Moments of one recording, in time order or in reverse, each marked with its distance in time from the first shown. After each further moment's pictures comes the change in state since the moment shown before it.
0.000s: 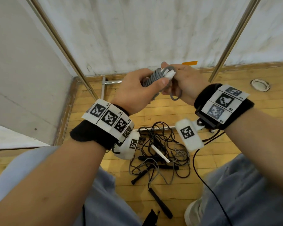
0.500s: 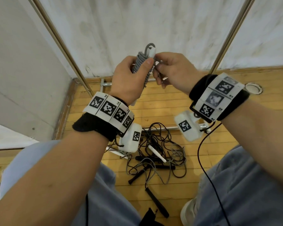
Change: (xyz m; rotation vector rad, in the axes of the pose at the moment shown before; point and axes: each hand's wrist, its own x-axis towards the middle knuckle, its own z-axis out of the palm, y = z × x) left_hand 0.011 0.004 0.001 -0.039 0.319 -0.010; right_hand -0.006 -0.026 0.013 -0.451 -0.019 -0.226
